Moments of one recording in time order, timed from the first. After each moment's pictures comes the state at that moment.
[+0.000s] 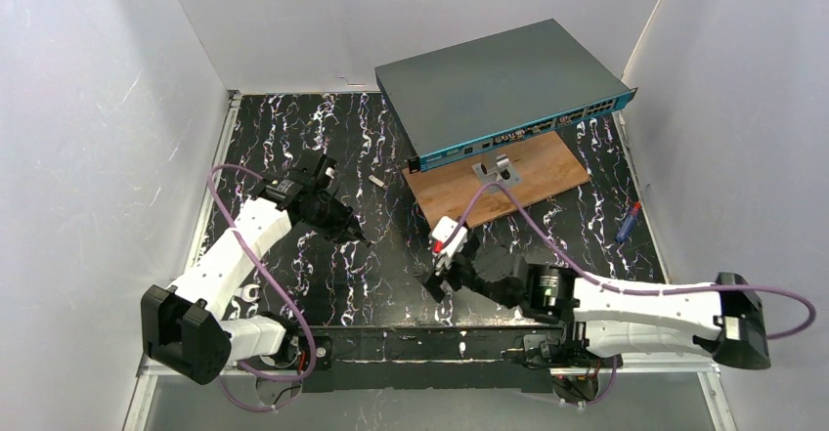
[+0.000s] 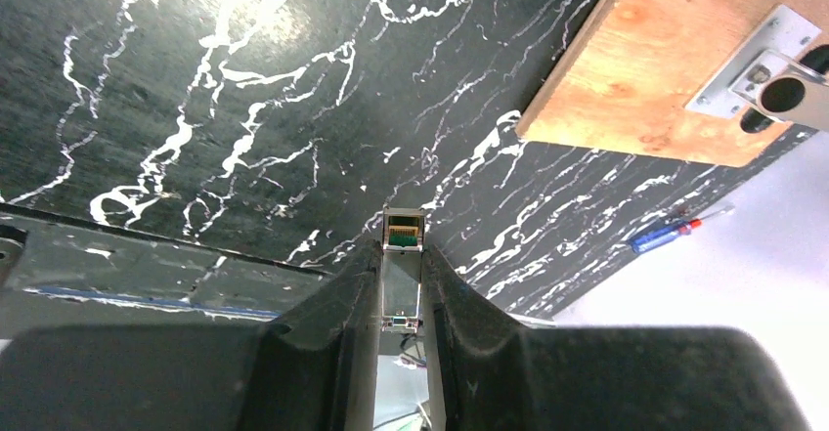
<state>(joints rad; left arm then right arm) -0.42 1.24 1.05 -1.02 0.10 -1.25 1.32 0.91 0.61 -0.01 0.31 -0.01</state>
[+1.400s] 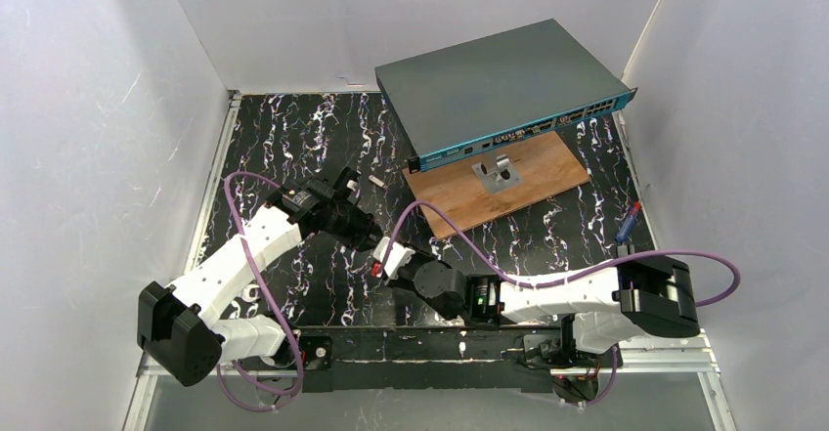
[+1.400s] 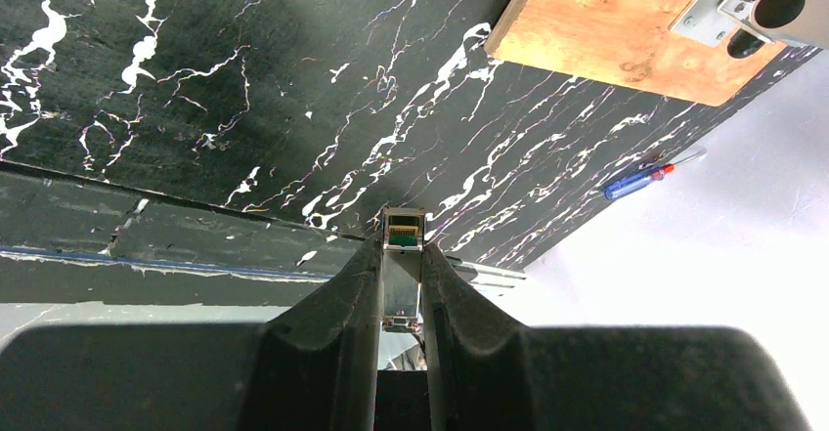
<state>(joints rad) -0.60 1.21 1.04 -0.97 0.13 -1.48 1.47 1.42 0.72 0.41 0.62 -0.27</state>
